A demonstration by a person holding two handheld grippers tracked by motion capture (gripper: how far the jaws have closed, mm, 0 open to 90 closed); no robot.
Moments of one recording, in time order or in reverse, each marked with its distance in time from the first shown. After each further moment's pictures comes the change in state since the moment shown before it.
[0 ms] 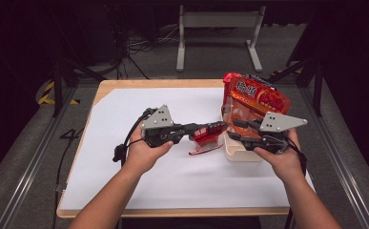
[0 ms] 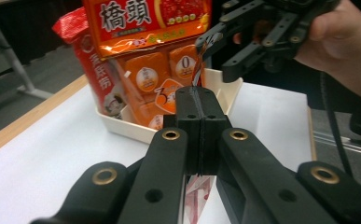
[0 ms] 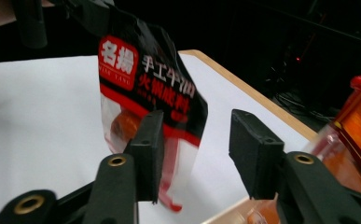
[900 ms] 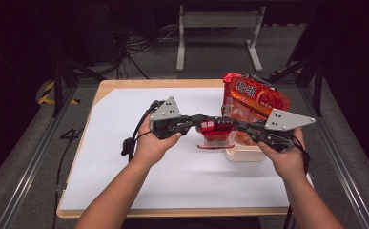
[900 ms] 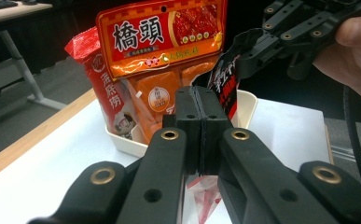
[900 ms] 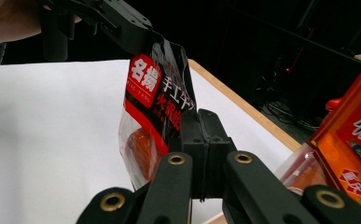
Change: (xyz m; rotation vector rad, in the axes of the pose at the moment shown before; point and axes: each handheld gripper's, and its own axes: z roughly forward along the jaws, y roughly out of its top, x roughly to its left) left arm 0.011 0.014 0.022 -0.038 0.045 -0.001; right arm 0.000 0.013 -0.016 -0.017 -0.049 -0.044
